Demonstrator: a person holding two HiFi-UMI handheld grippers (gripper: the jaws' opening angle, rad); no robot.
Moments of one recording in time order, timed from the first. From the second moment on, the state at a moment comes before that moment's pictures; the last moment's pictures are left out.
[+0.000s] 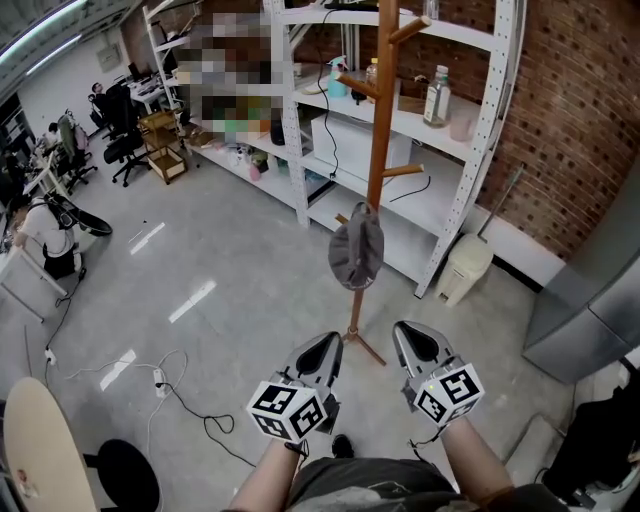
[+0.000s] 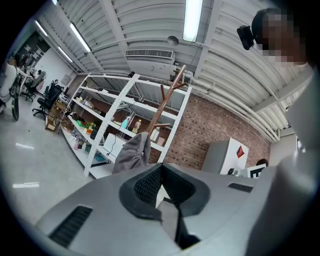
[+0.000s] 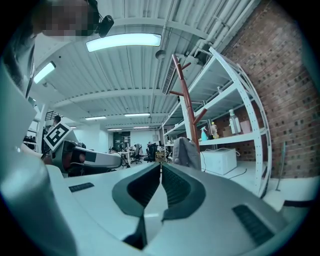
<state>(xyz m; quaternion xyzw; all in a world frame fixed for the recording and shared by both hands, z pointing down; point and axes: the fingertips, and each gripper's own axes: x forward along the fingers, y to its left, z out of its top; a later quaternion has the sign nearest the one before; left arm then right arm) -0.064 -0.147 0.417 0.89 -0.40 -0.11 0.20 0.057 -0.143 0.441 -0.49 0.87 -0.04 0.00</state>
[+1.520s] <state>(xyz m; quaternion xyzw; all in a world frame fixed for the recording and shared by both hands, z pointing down) -0.061 -0.252 0.408 0.87 -0.44 -0.10 0.18 0.016 -0.269 0.442 -0.42 0.91 -0.06 -0.02</state>
